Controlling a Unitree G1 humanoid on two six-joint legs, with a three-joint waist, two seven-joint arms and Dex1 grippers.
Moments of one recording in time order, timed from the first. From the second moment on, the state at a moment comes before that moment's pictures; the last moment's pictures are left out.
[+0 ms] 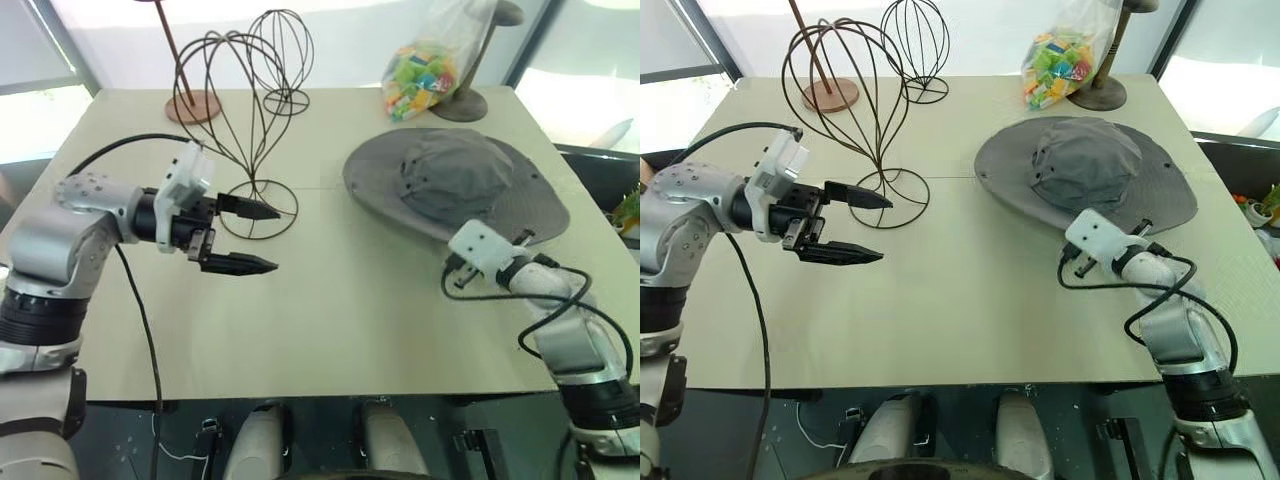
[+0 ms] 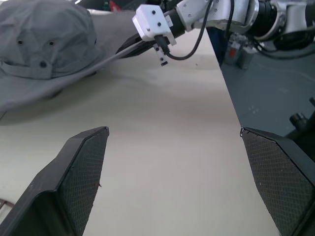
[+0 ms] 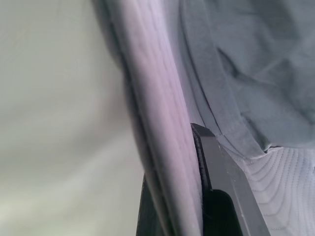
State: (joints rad) left arm -0.66 0.83 -0.01 -0.12 -0.62 0.65 -1.37; right arm -0.28 -0.65 -0.06 -0.24 -0.21 0.55 0.61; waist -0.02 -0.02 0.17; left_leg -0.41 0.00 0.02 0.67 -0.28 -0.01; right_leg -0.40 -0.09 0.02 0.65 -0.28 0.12
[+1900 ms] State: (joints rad) left arm 0.39 0.86 1.22 -0.60 -1.25 0.82 -0.62; right arm -1.15 -0.40 0.30 0.41 -0.27 -0.70 0.76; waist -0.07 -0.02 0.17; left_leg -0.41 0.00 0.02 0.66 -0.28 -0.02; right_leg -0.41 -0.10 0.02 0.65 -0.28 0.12
